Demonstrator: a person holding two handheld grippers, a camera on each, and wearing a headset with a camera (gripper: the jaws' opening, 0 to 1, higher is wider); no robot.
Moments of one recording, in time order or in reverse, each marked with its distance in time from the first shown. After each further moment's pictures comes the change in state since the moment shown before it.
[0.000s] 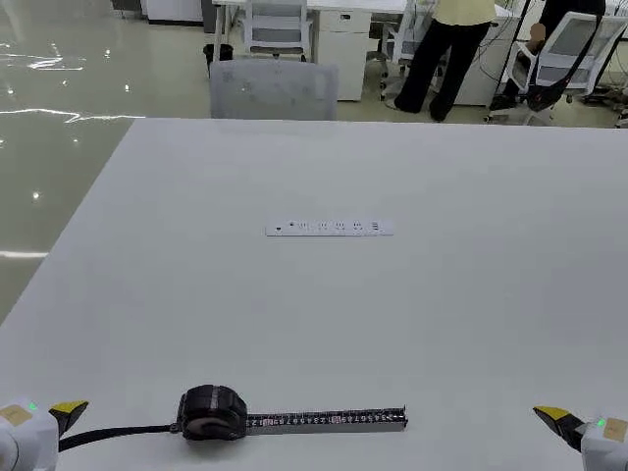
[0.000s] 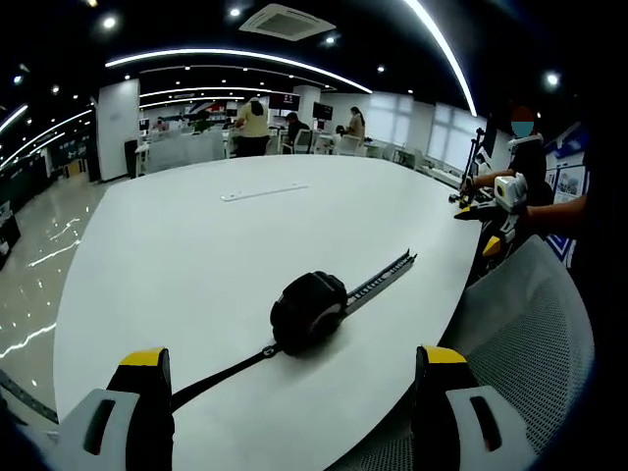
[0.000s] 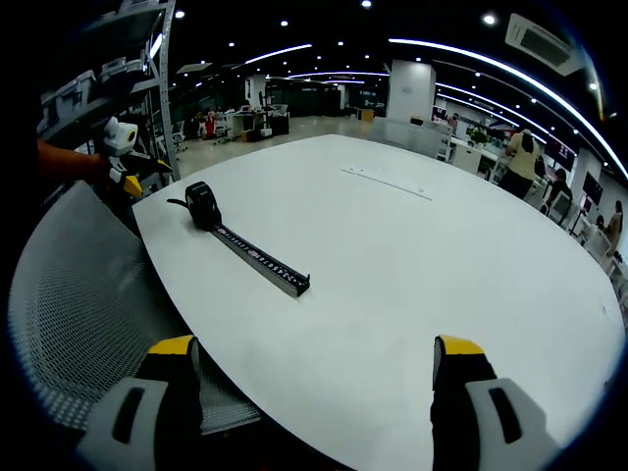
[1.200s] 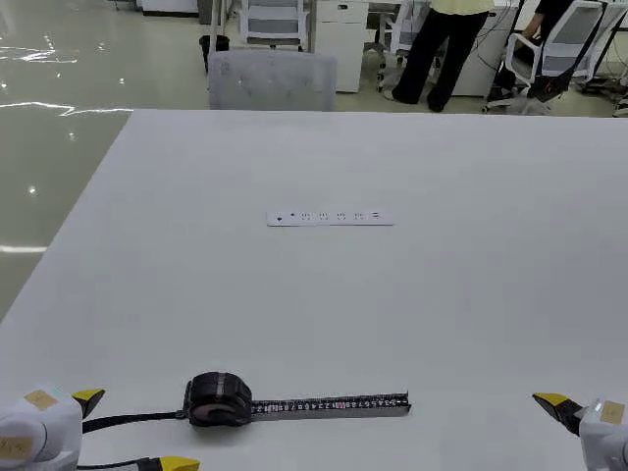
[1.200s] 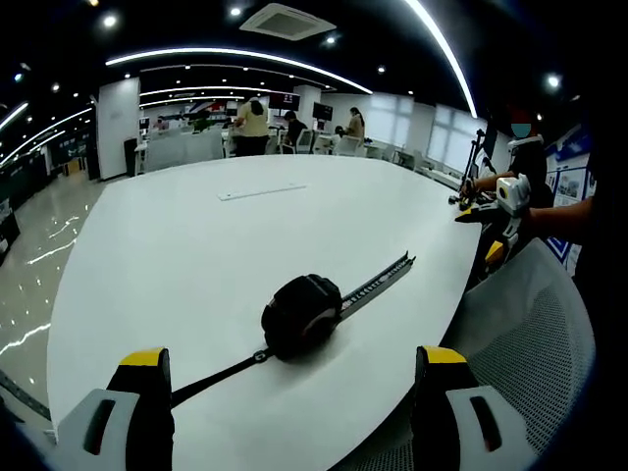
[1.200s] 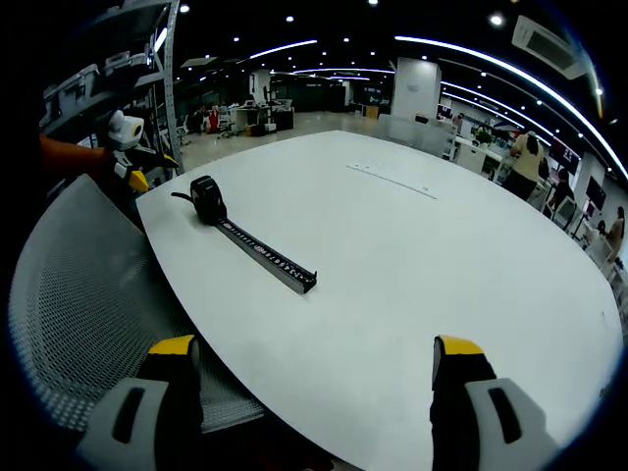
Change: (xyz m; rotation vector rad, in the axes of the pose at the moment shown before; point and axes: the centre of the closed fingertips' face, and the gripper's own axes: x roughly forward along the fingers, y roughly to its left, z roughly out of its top) left arm 0.013 -0.005 0.005 -0.014 -0.005 -0.003; right arm 0.002 0.006 0.000 -0.030 0.023 0.012
